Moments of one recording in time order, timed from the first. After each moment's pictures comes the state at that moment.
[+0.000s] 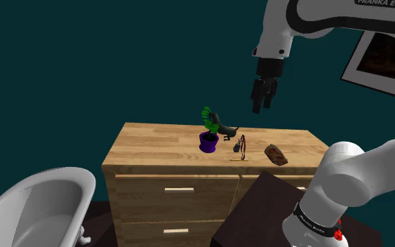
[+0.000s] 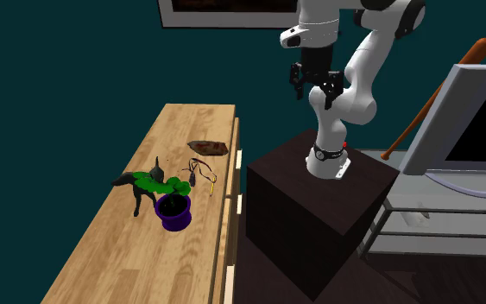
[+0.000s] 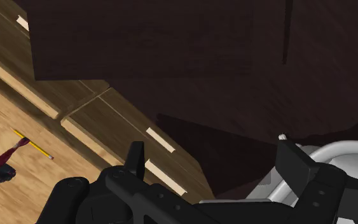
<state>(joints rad) 0.02 -0.79 0.04 -2.32 0.11 1.43 0.07</state>
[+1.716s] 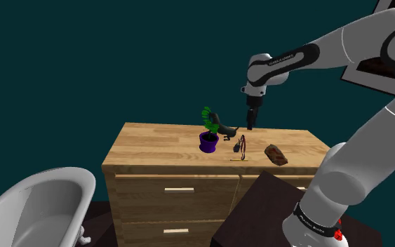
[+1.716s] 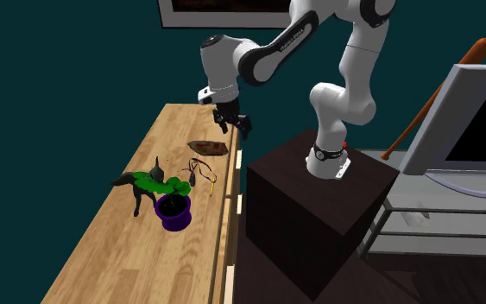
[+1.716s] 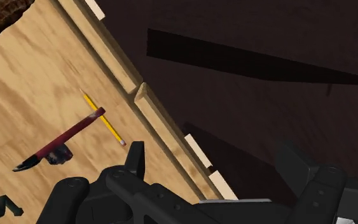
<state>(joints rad) -0.06 -0.27 -0.39 -2.37 -0.13 1.93 -0.57</state>
